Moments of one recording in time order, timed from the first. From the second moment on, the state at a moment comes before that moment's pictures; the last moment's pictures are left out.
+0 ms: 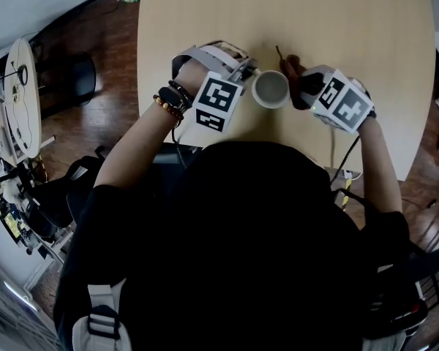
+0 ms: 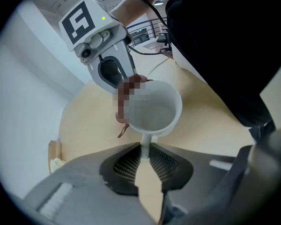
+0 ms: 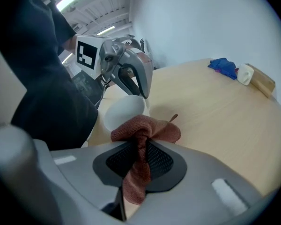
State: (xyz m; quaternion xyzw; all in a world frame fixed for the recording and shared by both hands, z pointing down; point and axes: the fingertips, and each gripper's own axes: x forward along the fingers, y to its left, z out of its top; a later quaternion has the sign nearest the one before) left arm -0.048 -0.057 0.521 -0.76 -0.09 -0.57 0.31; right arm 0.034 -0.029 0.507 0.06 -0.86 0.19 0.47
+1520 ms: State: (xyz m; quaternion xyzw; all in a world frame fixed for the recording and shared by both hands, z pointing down) left arm -0.001 -0.084 0.512 -0.76 -0.13 -0.49 0.41; right arm 0.035 -0.048 0.545 -0.01 -0.86 0.12 0.50
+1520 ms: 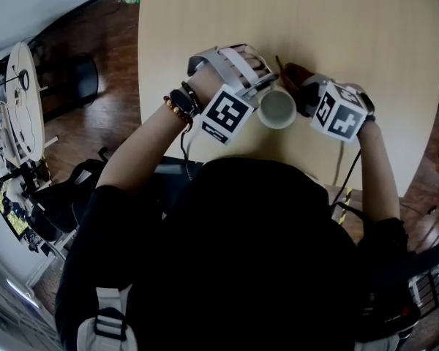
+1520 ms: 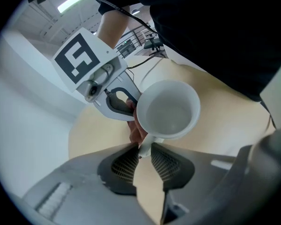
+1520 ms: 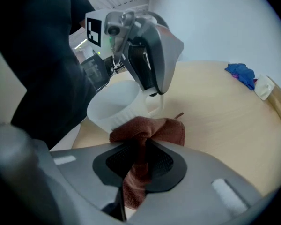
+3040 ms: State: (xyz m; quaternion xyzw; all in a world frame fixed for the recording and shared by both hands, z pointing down) left arm 0.008 -0.092 0.507 -0.78 -0.09 -0.49 0.38; right arm 0.012 -0.075 0.552 0.01 -0.84 0.11 0.53
